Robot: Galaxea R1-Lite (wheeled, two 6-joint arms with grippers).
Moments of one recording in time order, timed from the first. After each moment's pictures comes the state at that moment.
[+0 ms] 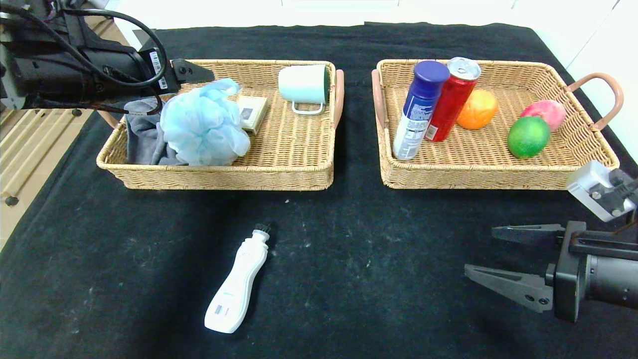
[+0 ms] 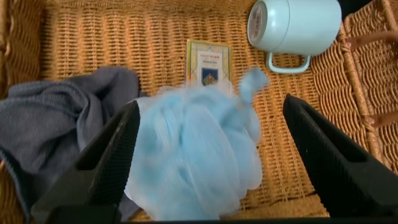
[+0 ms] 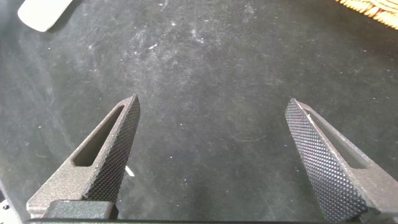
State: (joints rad) left arm -0.07 1.72 -1.69 0.10 -0.15 -0.13; right arm 0.35 1.30 -0.67 -0.24 0.42 -0.12
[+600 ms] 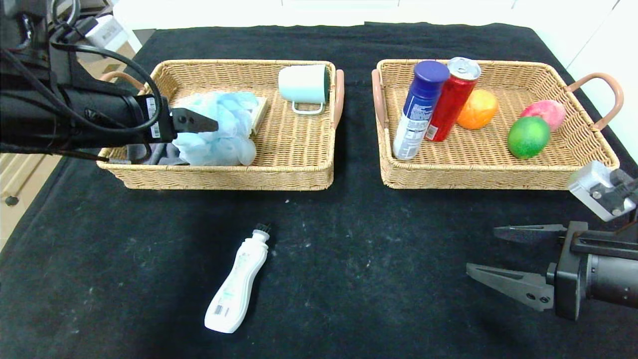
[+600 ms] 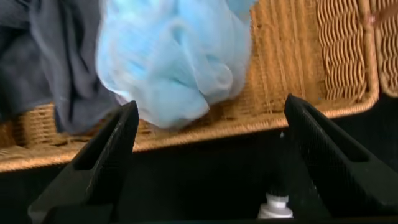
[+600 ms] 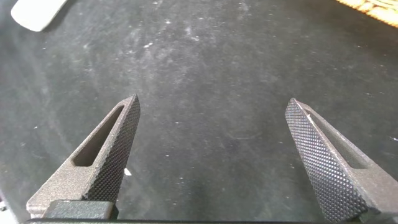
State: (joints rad) left arm -0.18 1.54 -1.43 0.23 -0.06 -0.09; right arm 0.35 1.30 -0.67 -0.24 0.42 -0.12
